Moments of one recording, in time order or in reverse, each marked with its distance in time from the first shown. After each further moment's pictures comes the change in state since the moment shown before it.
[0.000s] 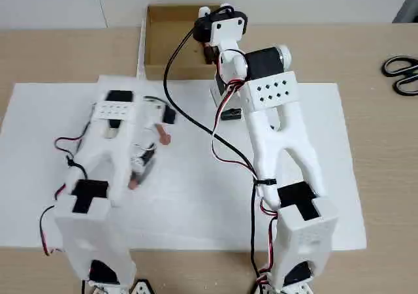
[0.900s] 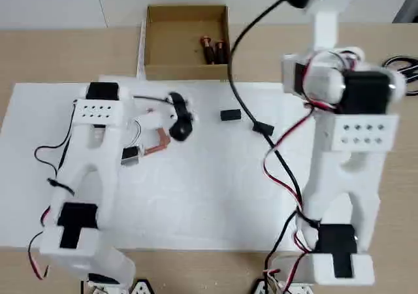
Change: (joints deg) left arm -2.8 -12.5 0.0 1.1 -53.5; right arm 17.1 -23.2 0.1 0.0 0.0
